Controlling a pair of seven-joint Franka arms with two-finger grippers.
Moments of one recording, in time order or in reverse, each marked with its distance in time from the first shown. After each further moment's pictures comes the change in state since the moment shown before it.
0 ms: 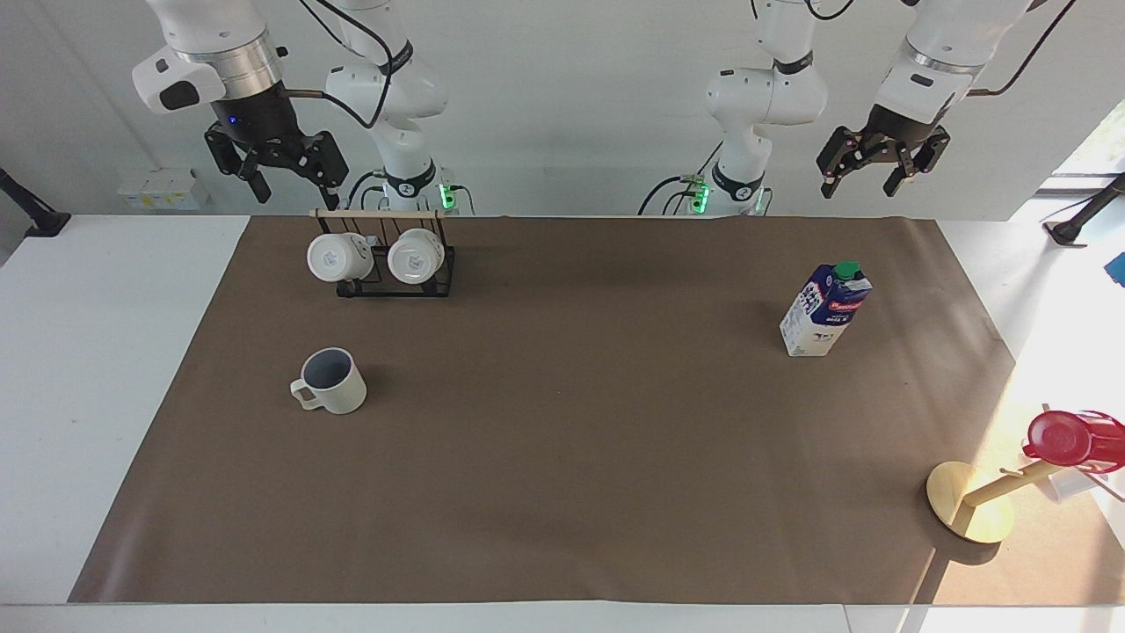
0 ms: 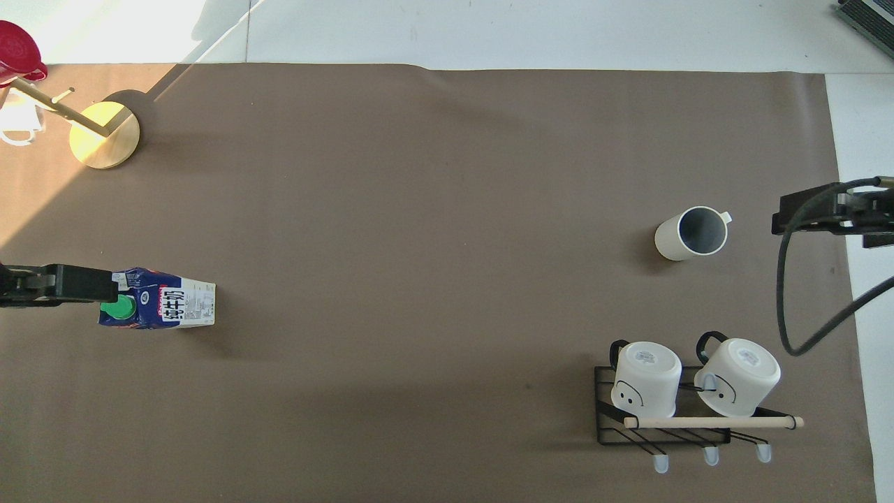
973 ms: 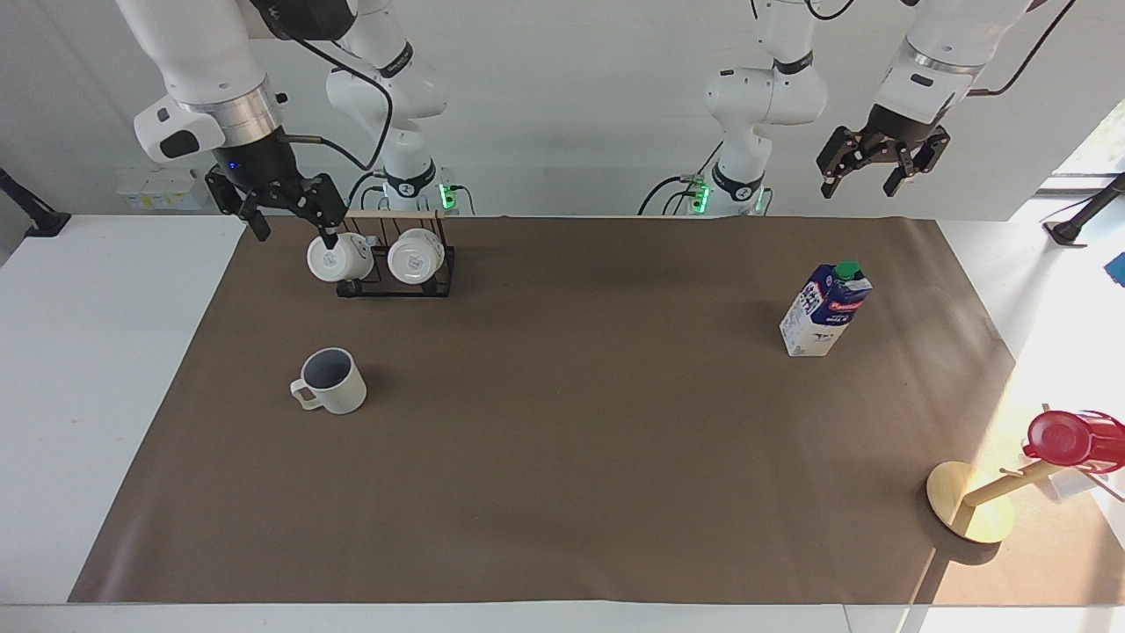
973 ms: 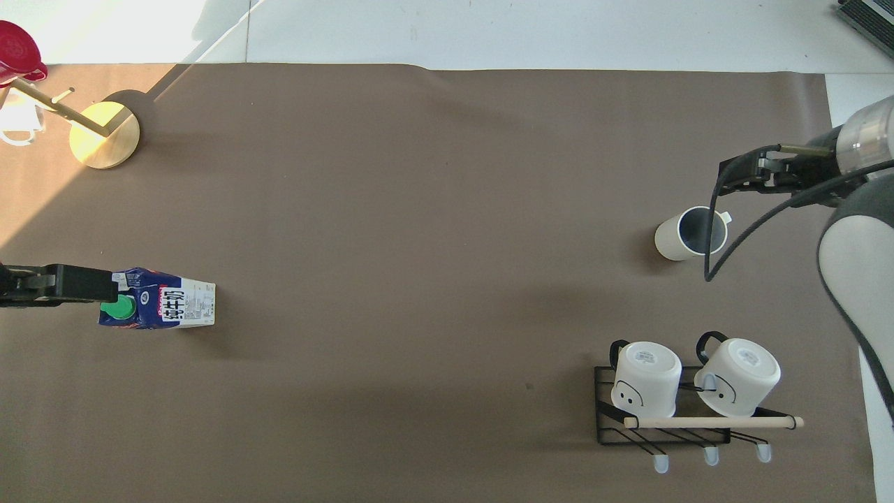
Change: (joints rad) left arm 0.000 0.000 0.000 0.000 0.000 0.000 0.000; right arm -0.006 0.113 0.002 -0.148 -0.003 0.294 0.000
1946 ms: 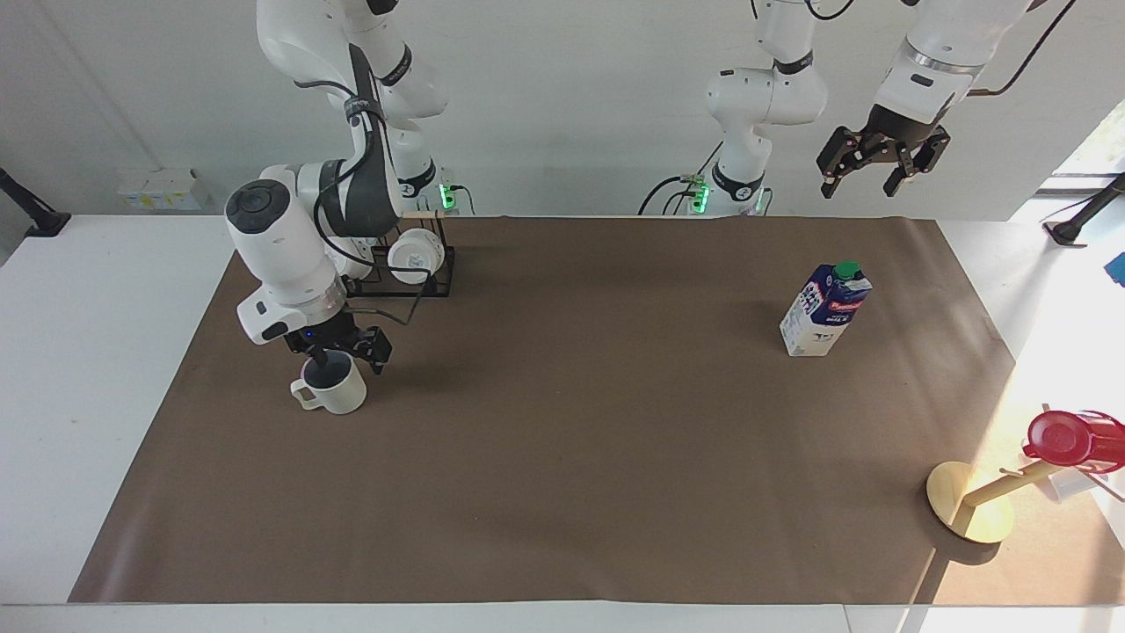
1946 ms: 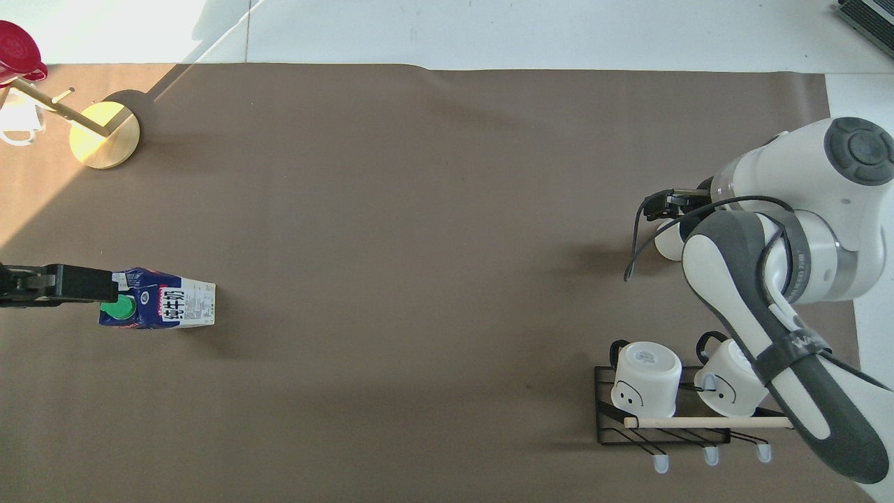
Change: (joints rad) left arm 0.000 0.000 0.000 0.000 0.000 0.000 0.000; right arm -0.008 0.126 -0.003 -0.308 -0.004 0.412 -0.044
